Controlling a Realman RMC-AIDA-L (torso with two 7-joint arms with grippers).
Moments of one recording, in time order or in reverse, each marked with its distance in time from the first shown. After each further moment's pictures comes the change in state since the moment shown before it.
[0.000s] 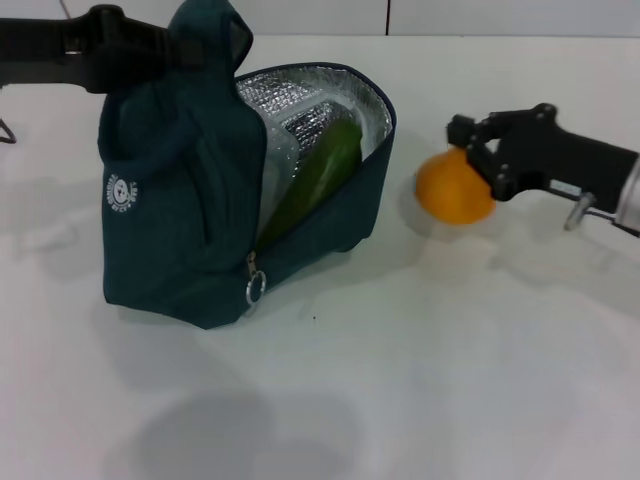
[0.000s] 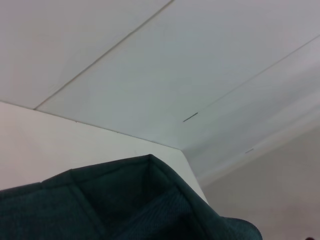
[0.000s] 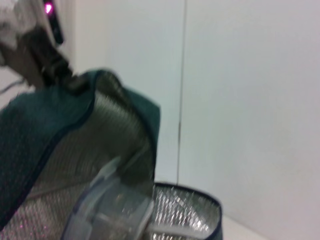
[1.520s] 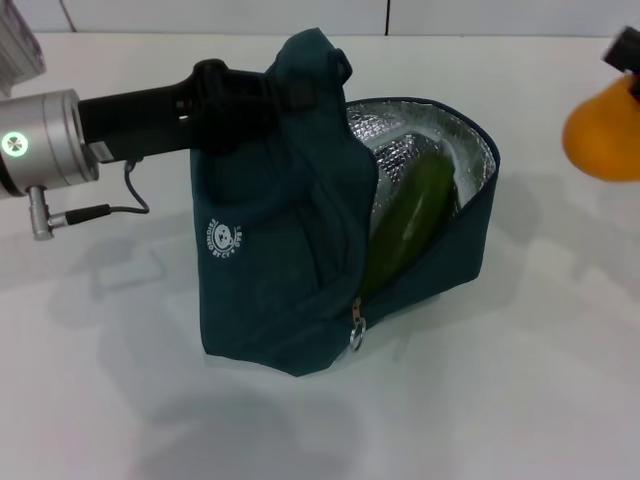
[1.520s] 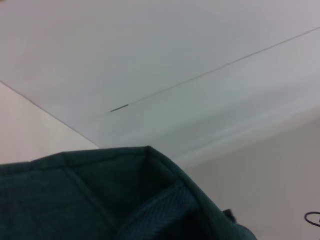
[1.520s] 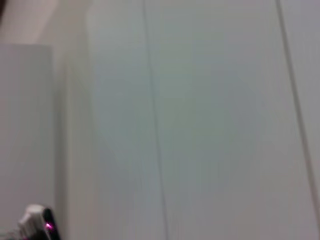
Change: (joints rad) left arm 0.015 -0.119 0.011 -0.299 -0.149 -0.044 0.143; right arm -0.130 -0.046 0.354 -0.040 -0.010 -0.450 0.111
